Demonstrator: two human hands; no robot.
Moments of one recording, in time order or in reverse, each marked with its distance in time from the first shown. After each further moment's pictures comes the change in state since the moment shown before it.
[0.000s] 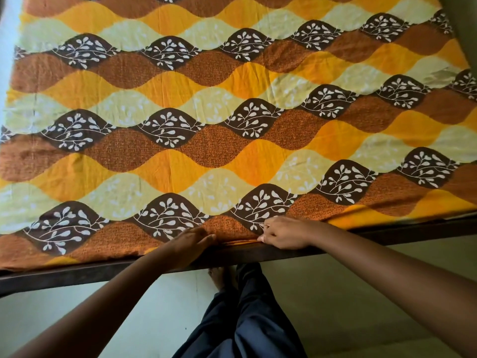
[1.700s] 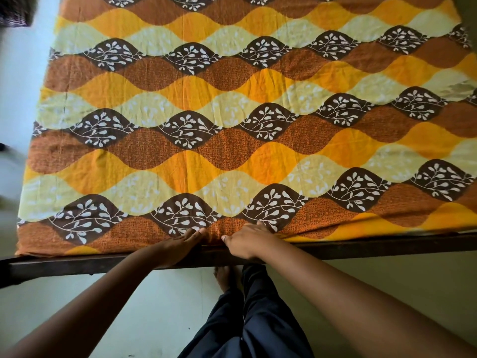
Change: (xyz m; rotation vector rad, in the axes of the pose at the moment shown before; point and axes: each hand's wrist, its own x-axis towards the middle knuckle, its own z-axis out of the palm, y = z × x) left_hand -0.020 -0.044 -0.010 -0.015 -0.056 -0.171; right_hand 0.055 -0.088 0.011 -0.102 -0.093 0.163
